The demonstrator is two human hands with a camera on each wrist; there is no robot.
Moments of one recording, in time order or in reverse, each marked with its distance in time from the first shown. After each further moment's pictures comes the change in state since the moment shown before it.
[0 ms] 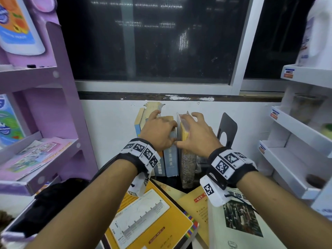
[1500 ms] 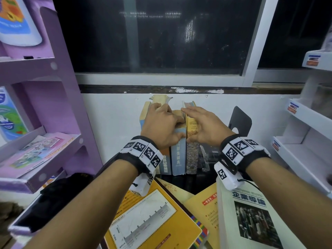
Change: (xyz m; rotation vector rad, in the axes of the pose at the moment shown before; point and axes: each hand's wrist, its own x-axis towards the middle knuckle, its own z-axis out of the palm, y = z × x) left_hand 0.002 -0.008 0.012 -0.035 0.165 -0.044; right_hand 0.051 0.048 0.020 0.013 -0.063 -0.272
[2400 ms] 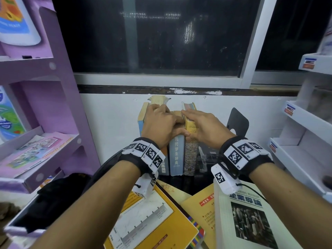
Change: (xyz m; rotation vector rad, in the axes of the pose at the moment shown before) left_hand 0.003 0.001 0.006 -0.038 0.025 -0.035; right_hand -0.002 -0.003 -0.004 -0.068 0.007 -0.009
